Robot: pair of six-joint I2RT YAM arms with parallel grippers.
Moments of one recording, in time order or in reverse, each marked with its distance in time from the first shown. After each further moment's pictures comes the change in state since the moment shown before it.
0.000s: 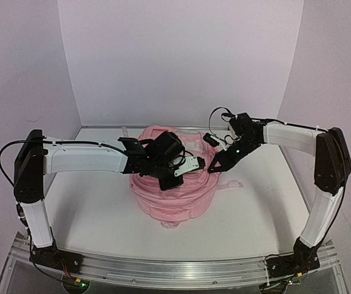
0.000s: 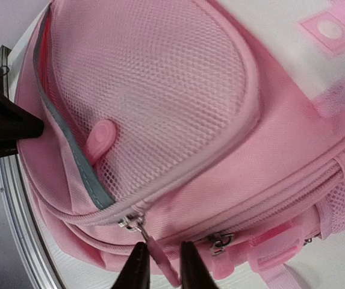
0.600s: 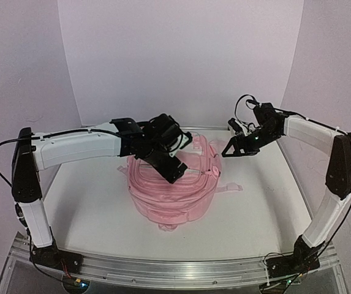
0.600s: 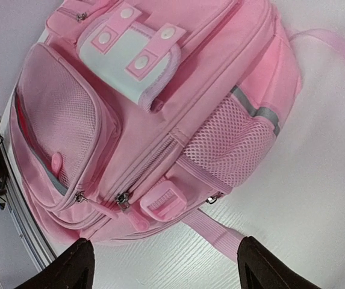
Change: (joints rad) left arm 0.049 -0.025 0.191 -0.301 -0.032 -0.584; right arm -0.166 -0.111 -0.001 -0.035 0.014 0.202
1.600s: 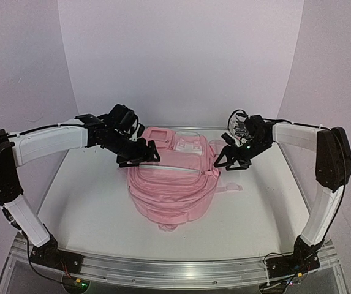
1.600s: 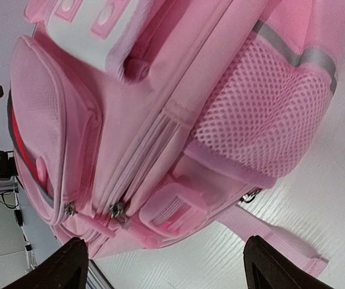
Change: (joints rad) left arm 0.284 -0.193 -0.271 0.125 0.376 -0.533; right arm 0.021 0.133 -0.022 0.021 -0.124 0.125
